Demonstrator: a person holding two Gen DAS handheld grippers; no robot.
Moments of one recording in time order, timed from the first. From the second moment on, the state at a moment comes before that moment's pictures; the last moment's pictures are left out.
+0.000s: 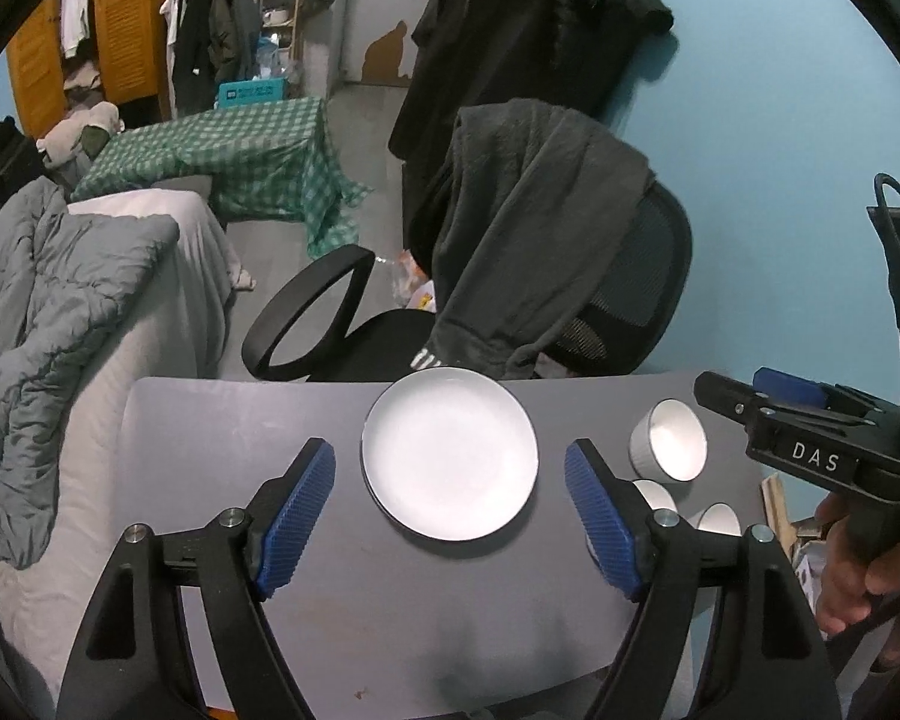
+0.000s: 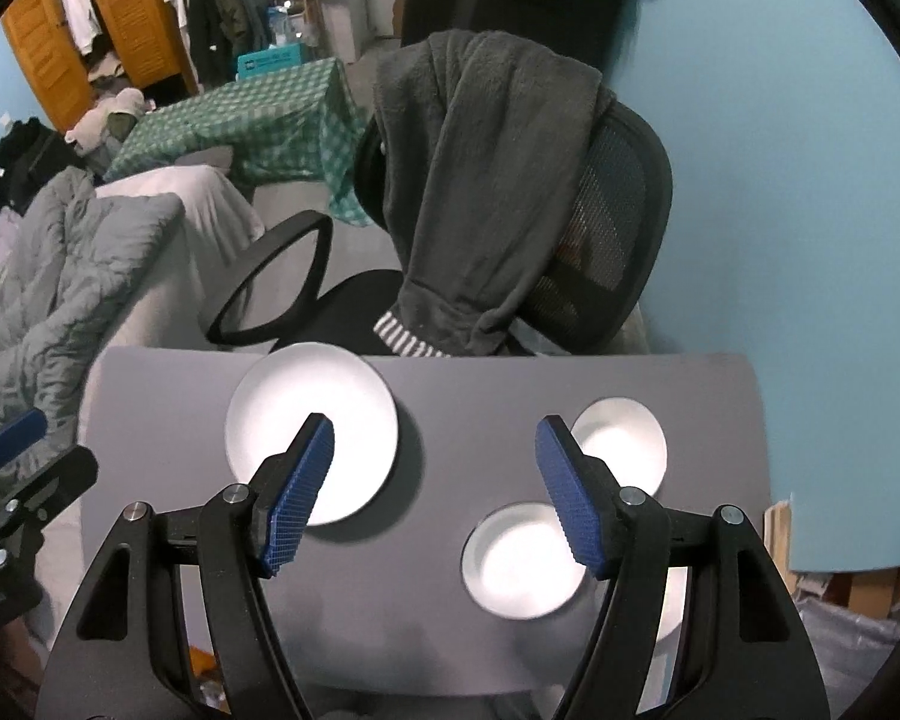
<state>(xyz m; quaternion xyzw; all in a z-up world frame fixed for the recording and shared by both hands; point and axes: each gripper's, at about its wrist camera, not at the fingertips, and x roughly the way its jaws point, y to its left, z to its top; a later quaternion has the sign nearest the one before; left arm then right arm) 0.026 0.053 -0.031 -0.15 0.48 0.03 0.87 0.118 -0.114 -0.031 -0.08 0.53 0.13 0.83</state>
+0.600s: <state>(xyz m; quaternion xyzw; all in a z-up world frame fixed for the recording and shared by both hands) -0.009 0.038 0.011 -0.14 0.45 0.03 0.88 0.069 -0.118 0.011 -0.07 0.50 0.13 0.85</state>
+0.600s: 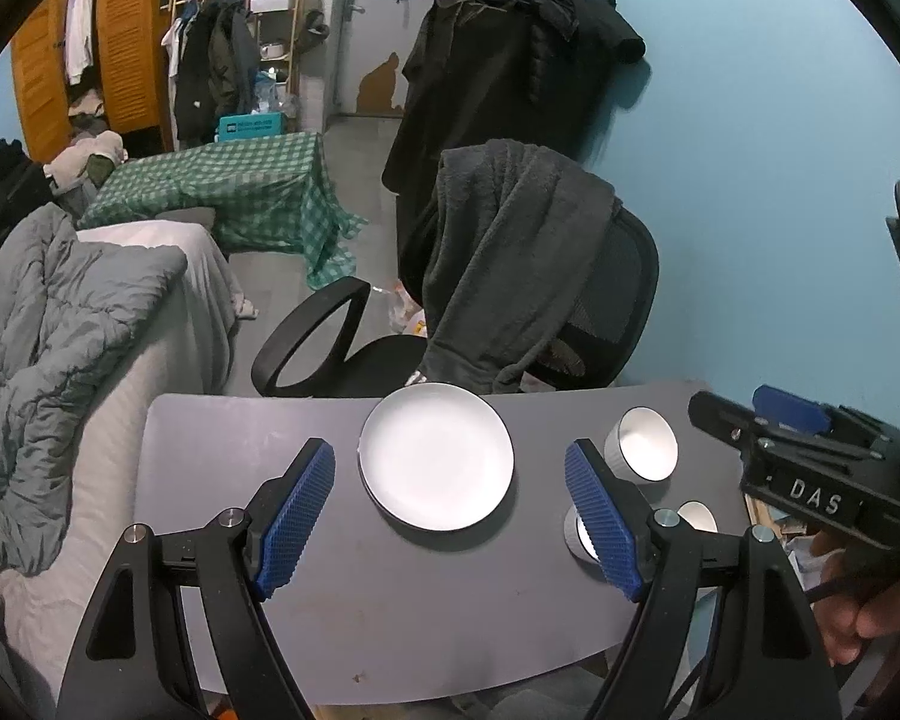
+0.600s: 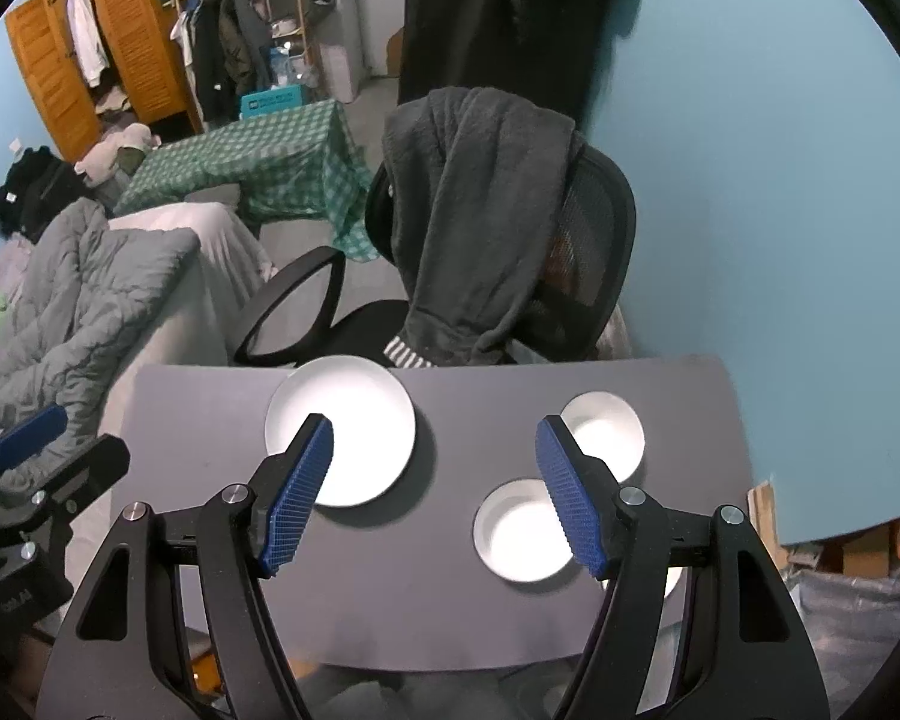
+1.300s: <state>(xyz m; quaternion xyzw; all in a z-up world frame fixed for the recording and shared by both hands) -0.026 0.027 0.016 -0.13 0.46 0.02 0.88 0.047 -0.128 0.006 -0.06 0.51 0.12 0.85</state>
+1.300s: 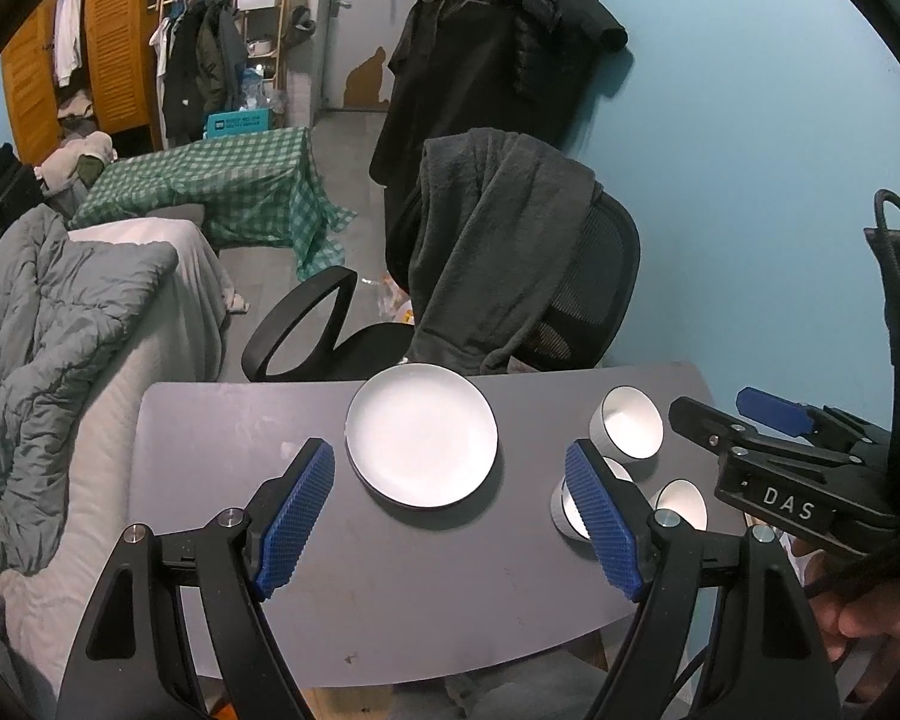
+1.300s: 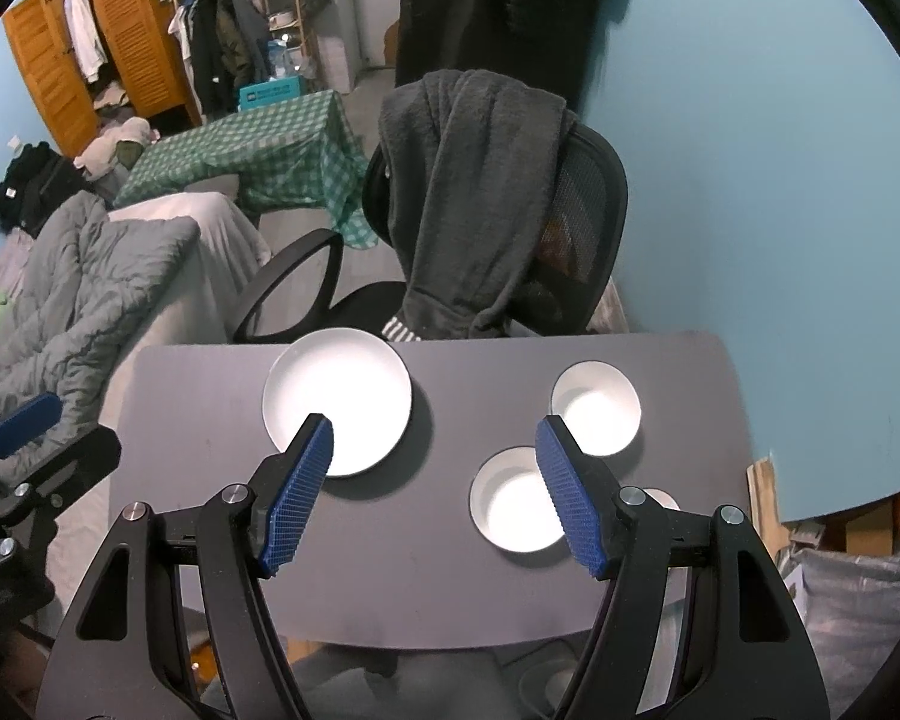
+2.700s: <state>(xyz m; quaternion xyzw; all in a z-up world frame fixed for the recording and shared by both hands) -0.001 -0.048 0.026 -0.09 0.44 -0.15 0.88 0.017 -0.202 0.015 -0.01 0.51 0.00 0.86</state>
